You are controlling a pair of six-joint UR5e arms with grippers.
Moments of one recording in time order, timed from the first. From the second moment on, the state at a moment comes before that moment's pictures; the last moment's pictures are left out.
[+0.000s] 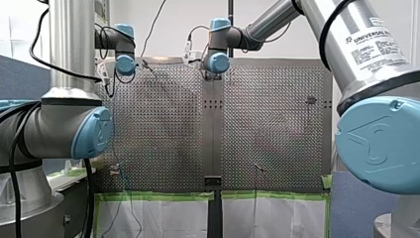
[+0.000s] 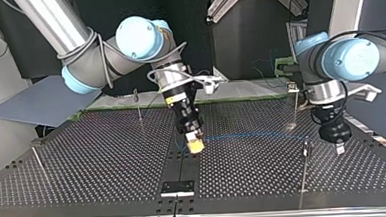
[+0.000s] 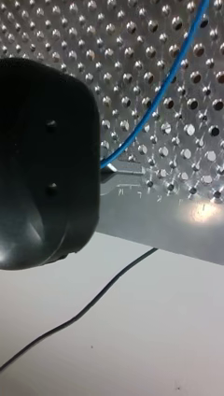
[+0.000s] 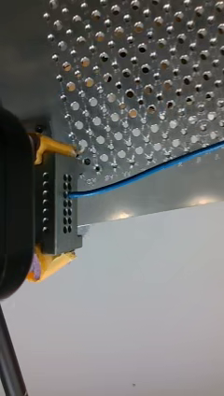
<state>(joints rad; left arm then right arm) 0.08 -1.57 -1.77 -2.76 -1.79 -1.76 2.39 -1.12 1.23 -0.39 1.65 1.66</state>
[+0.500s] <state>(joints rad) 0.09 -1.62 -1.71 -2.75 -1.73 -1.79 2.36 -1.12 1.23 -0.39 1.65 1.66</state>
